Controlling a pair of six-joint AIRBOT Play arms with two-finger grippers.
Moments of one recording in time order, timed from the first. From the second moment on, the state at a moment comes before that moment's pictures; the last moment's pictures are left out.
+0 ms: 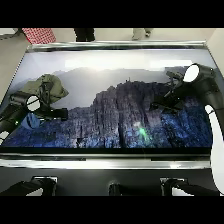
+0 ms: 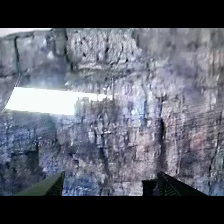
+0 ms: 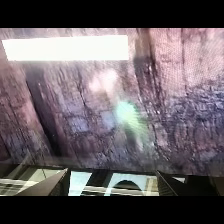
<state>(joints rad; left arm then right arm) -0.23 -1.20 1.11 1.62 -1.24 -1.84 0.05 -1.42 1.48 -1.31 1.57 1.75</state>
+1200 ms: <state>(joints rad) -0.23 -1.20 1.11 1.60 -1.15 -1.84 0.05 -1.42 1.48 -1.32 1.39 1.75</state>
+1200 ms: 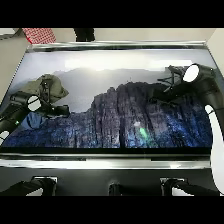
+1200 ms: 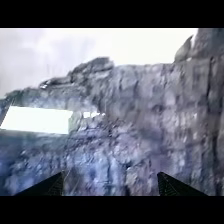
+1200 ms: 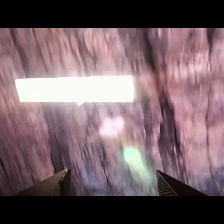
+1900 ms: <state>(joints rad) 0.24 -1.28 1.48 1.77 -1.24 -1.89 0.05 -1.42 1.48 -1.33 1.31 1.68</state>
